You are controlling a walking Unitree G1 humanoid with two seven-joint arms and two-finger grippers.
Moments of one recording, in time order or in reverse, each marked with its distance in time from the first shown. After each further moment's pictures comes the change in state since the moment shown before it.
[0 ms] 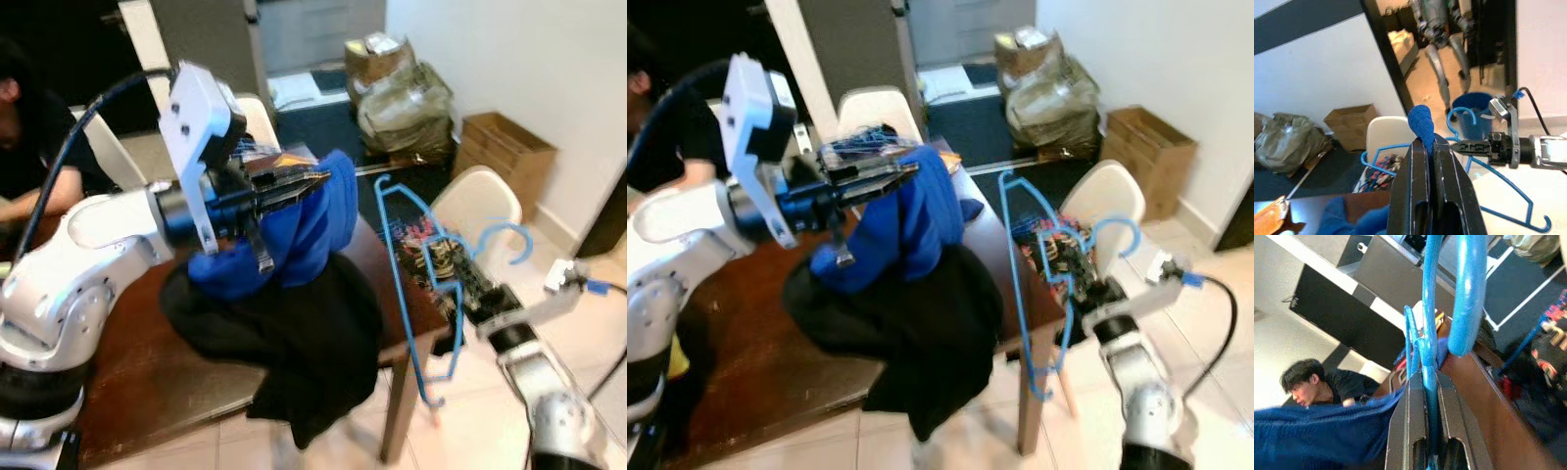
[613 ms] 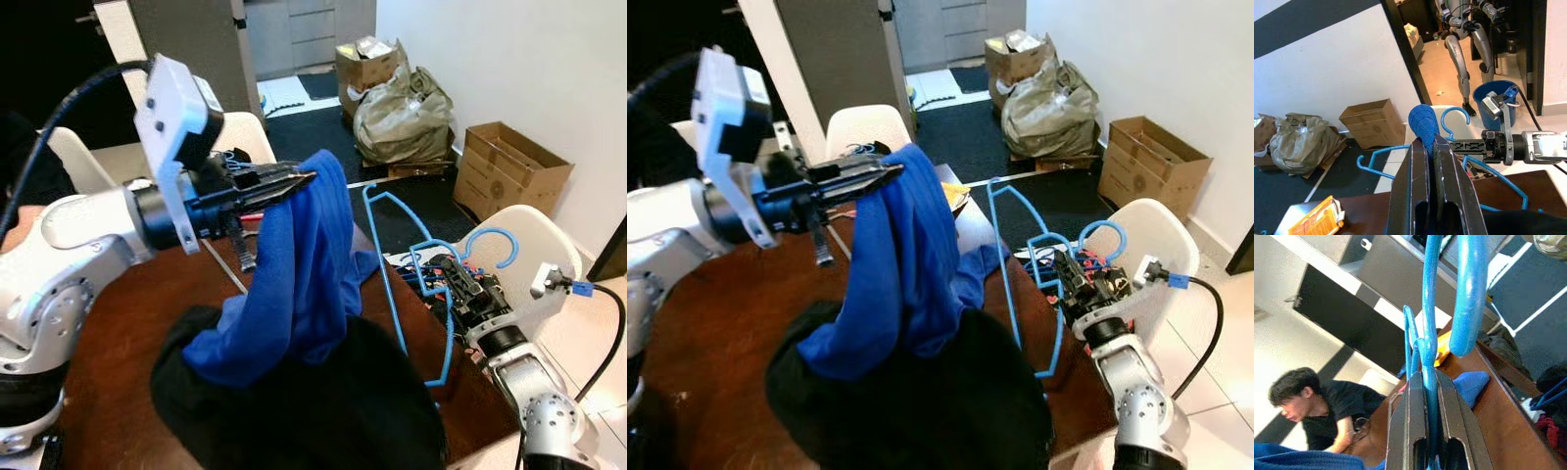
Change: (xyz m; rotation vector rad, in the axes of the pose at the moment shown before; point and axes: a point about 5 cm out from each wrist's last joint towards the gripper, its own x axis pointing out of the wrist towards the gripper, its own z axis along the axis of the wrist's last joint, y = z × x) left arm -0.011 -0.002 0.005 0.011 0.012 -0.022; right arm 0.002 0.003 -0.005 -0.001 0.022 0.020
